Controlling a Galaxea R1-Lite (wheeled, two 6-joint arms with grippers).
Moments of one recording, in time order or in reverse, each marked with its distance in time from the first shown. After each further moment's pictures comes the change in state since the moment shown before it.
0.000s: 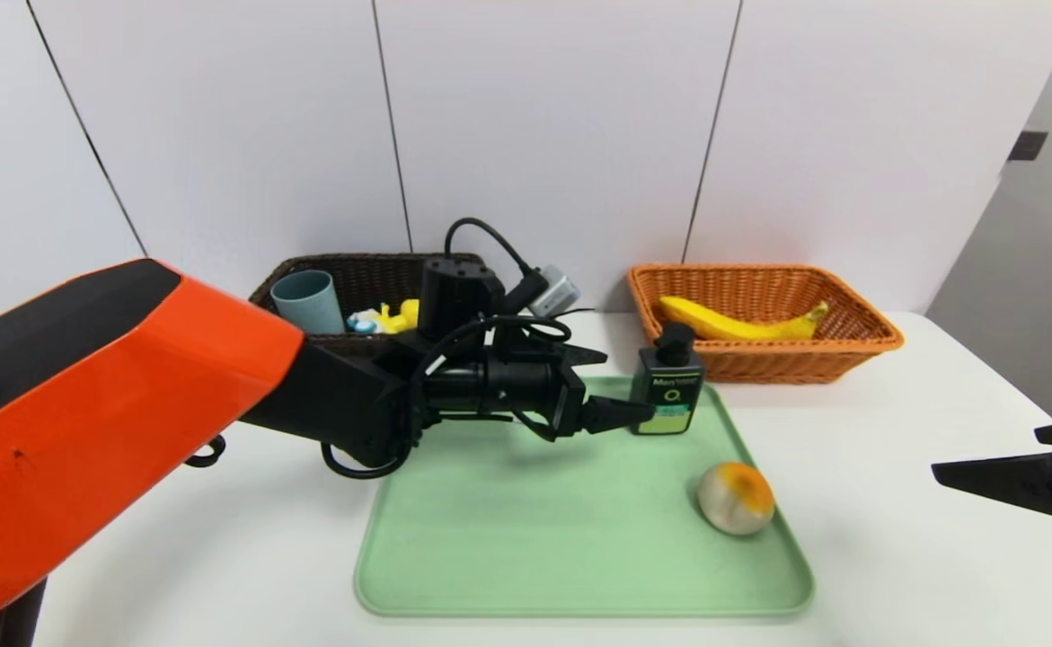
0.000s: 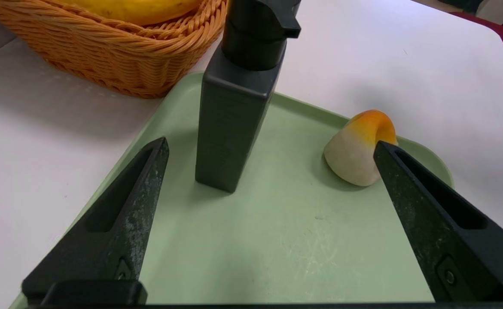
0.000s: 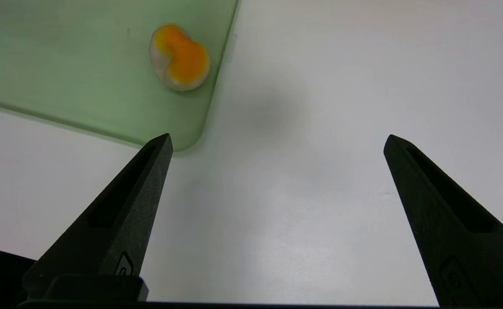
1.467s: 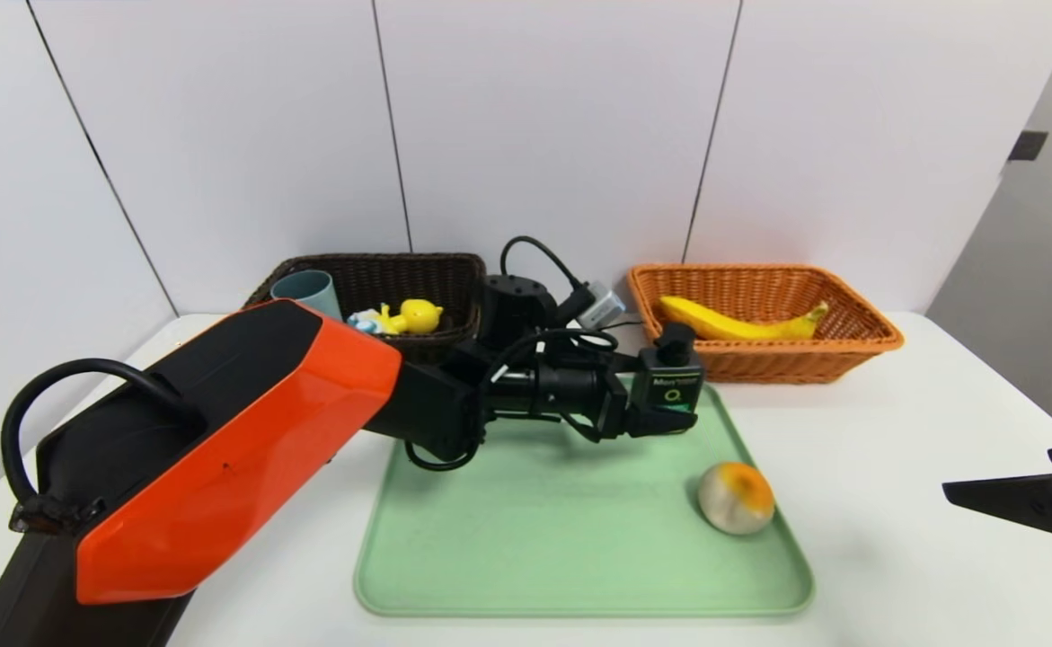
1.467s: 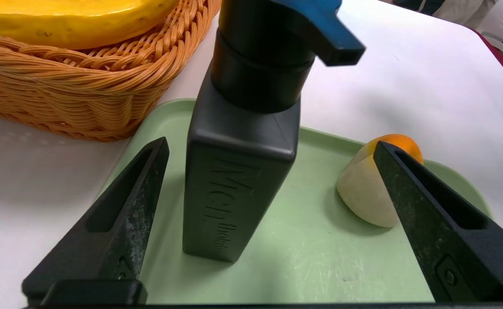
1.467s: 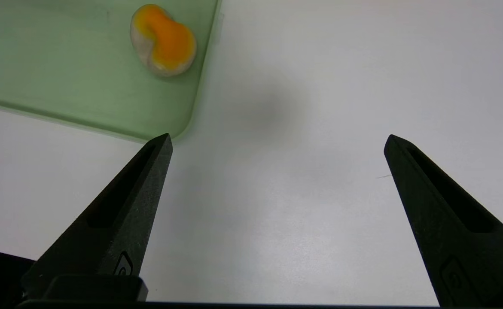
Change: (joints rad) left arm -0.042 0.212 -0.259 0.000 -0.089 -0.021; right arm -0.034 -0.016 0.045 -0.001 0.000 -0.001
